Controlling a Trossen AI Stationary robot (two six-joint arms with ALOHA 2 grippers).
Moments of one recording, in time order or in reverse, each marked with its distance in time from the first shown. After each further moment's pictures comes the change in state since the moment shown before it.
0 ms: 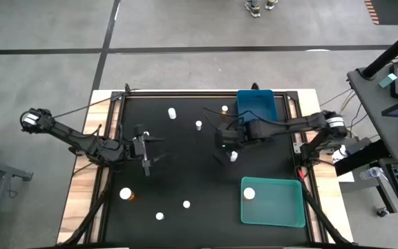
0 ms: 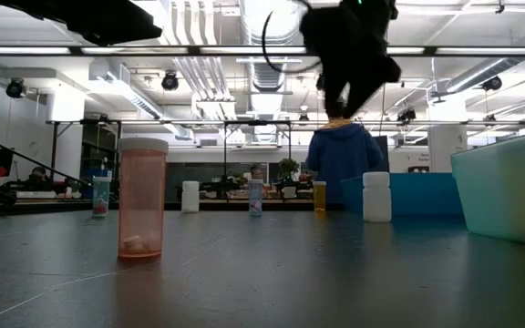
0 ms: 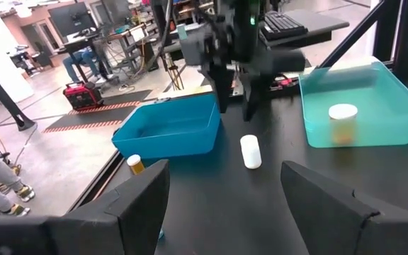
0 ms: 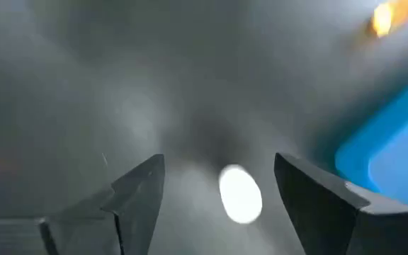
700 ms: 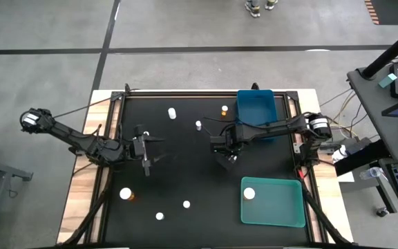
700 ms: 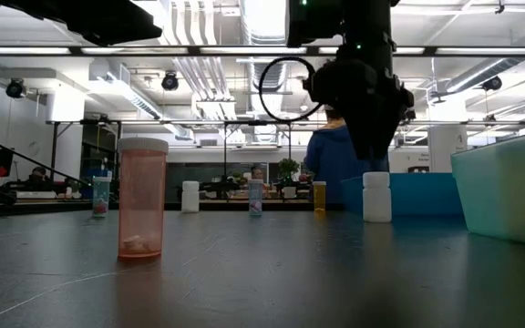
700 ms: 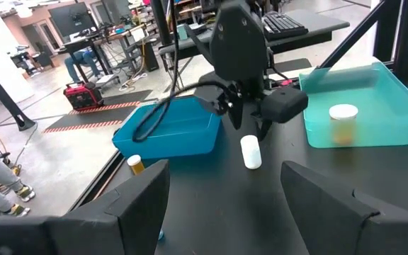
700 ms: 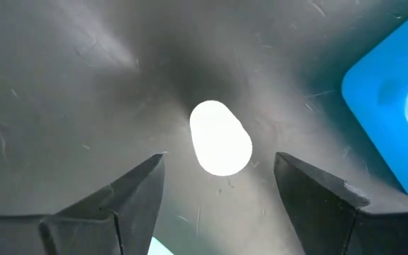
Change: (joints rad) left arm 0.000 0.000 0.000 0.001 0.000 0.000; right arm -0.020 0.151 -0.004 -0.122 -0.108 0.007
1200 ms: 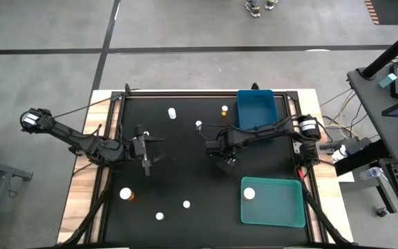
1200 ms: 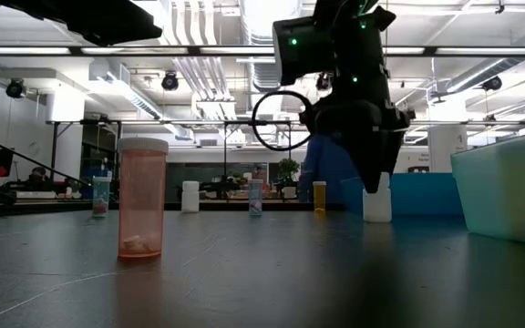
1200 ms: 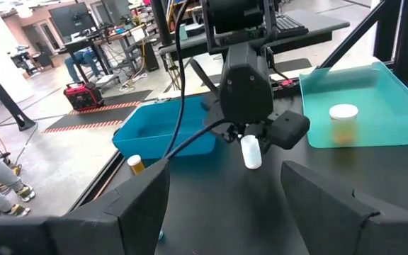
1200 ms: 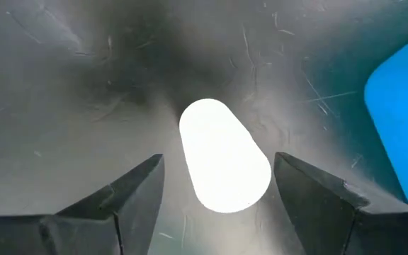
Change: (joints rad) left arm 0.000 0.000 0.000 0.001 0.000 0.000; right arm 0.000 0.113 -0.003 0.001 0.000 -0.055
